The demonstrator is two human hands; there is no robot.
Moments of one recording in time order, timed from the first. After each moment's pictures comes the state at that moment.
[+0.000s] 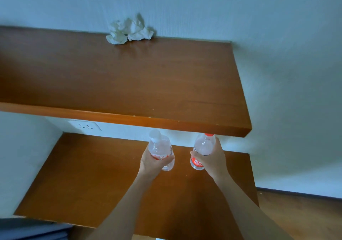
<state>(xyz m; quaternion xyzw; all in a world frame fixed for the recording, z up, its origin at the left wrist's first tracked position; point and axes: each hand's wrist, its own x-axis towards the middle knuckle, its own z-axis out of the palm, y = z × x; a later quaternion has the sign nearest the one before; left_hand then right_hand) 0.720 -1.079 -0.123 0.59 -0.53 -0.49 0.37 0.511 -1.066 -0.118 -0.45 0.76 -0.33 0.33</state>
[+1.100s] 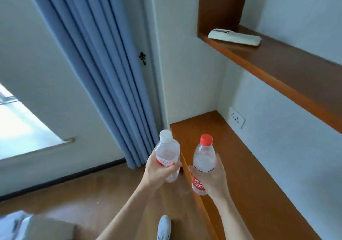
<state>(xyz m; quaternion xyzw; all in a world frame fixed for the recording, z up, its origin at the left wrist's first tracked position) 0.860 -0.797 -0.037 0.70 -0.22 -0.20 0.65 0.745 -0.944 -0.067 -0.73 0.31 -0.22 0.57</state>
